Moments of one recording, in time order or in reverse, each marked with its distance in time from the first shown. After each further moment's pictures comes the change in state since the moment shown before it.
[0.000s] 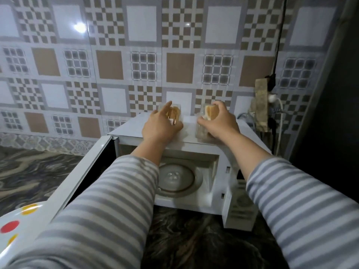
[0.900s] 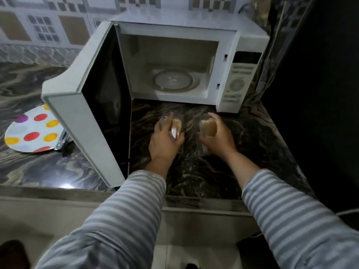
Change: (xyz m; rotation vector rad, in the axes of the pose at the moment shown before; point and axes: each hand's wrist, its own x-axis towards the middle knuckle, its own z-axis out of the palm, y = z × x) left_hand -0.311 -0.122 0.052 -0.093 -0.252 -0.160; right_hand -0.304 0.133 0.070 0.028 -0.156 0.144
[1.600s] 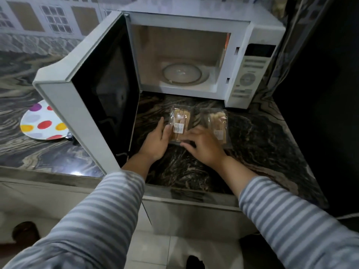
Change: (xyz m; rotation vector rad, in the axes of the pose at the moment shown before) left_hand -0.004 -0.042 -0.032 -0.148 -0.266 -0.043; right_hand -0.030 -0.019 0.035 -0.252 -0.208 -0.659
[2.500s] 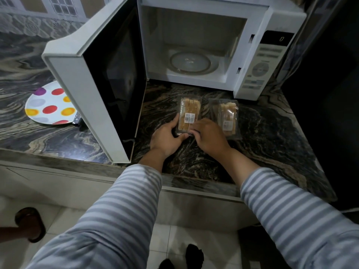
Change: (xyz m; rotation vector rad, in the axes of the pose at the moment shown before) left_hand -0.009 -0.018 0.016 0.115 0.071 0.070; right_hand 0.004 -0.009 0.011 -0.057 -0.062 0.130
